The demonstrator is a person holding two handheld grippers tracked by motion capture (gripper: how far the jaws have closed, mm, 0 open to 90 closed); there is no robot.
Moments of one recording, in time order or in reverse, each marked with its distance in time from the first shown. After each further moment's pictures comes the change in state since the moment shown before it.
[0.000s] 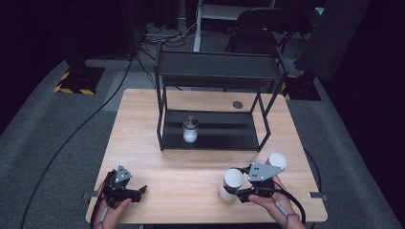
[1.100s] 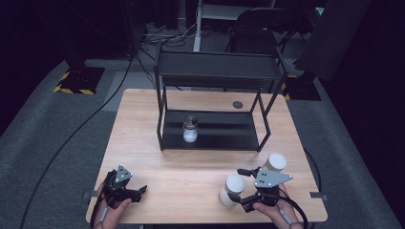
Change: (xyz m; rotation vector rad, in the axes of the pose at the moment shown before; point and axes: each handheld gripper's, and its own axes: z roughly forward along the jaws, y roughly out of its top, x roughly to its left) left arm 0.000 0.000 0.000 0.001 0.000 0.000; right arm 0.017 -0.029 -0.011 -0.065 -0.027 0.055
